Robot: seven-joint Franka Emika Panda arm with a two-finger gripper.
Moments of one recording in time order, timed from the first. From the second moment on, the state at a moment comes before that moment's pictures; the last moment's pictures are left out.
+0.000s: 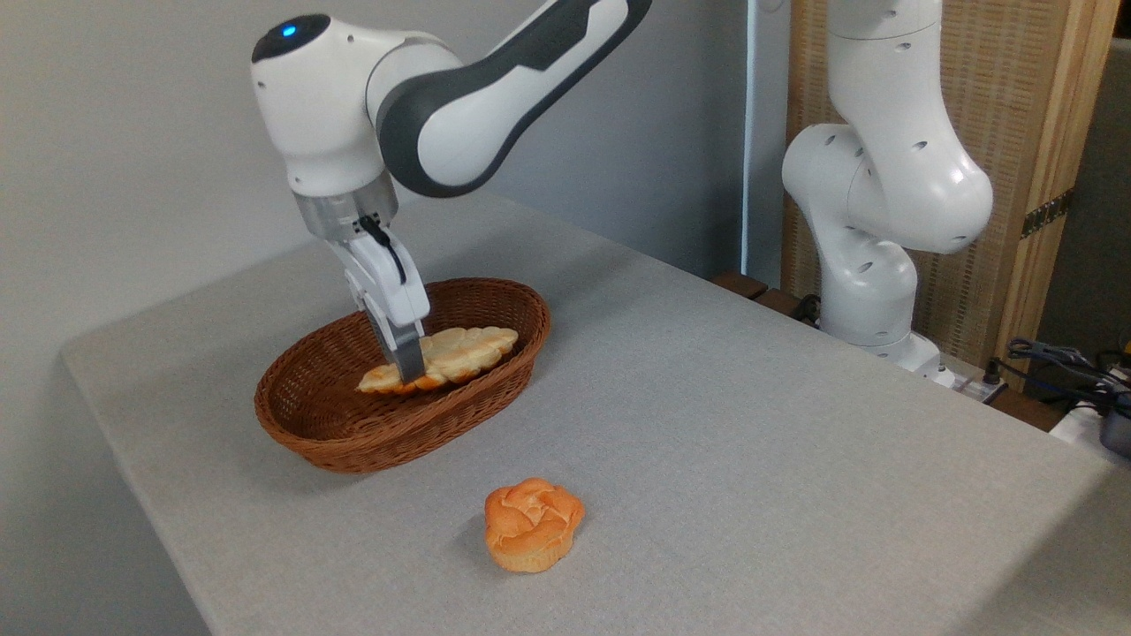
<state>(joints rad) -0.09 0.12 -0.27 -1.88 -0.11 1.97 0.58</state>
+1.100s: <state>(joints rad) -0.08 -0.04 0.00 -1.89 -0.13 1.76 0.81</state>
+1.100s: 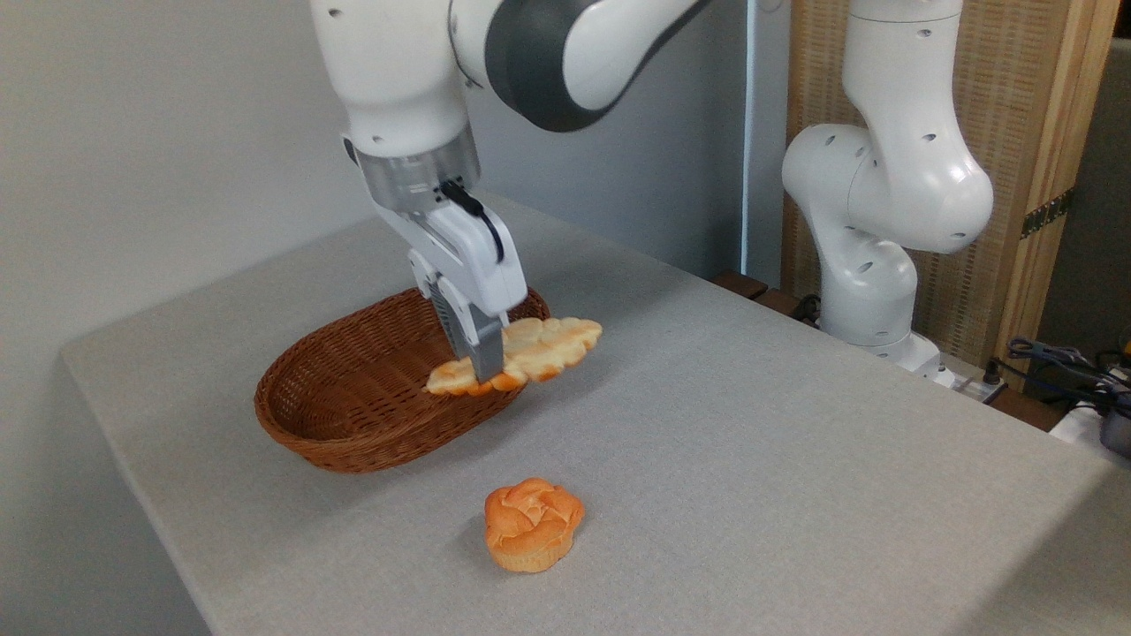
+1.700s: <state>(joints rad) -0.08 -0.04 0.08 -1.91 -0.09 1.76 0.90</state>
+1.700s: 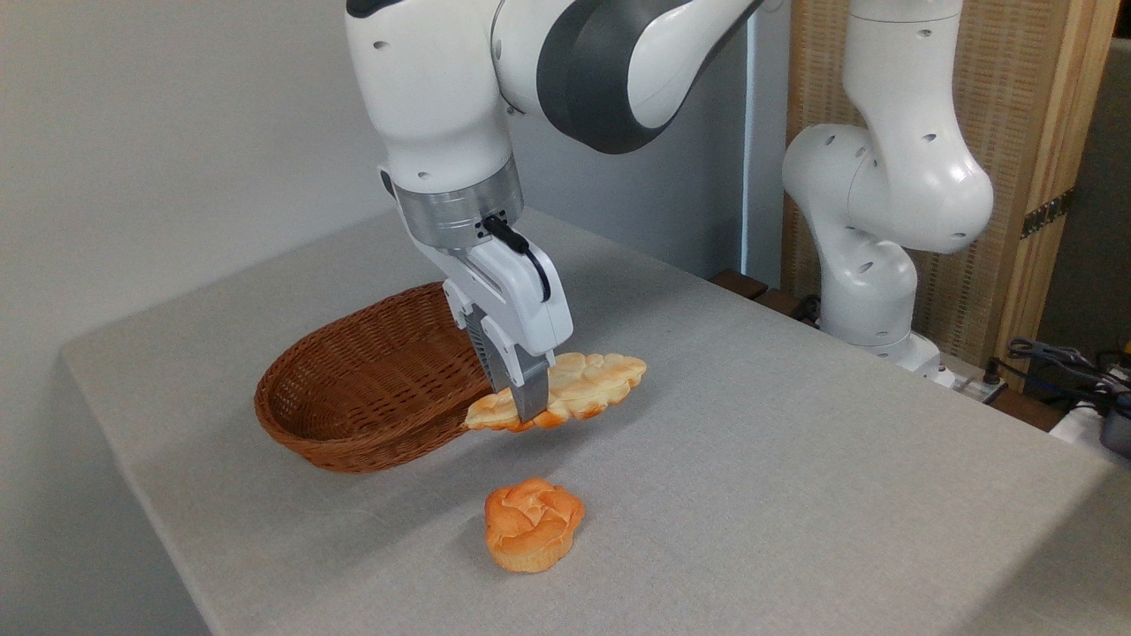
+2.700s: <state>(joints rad) -0.08 -0.05 0.08 -1.90 -0.09 1.77 0.90</state>
